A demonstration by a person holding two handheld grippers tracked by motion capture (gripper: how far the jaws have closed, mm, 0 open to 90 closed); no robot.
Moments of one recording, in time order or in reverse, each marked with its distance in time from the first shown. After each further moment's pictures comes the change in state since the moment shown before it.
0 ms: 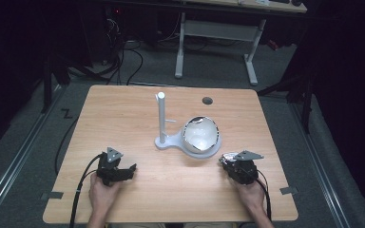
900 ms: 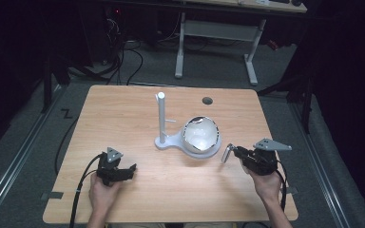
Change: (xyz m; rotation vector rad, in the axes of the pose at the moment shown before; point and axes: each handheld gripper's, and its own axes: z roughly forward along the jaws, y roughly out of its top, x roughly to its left) left arm 0.000 0.000 0.000 0.000 0.000 0.000; right arm -0.021 0.039 -0.067 -0.180 0.043 0.008
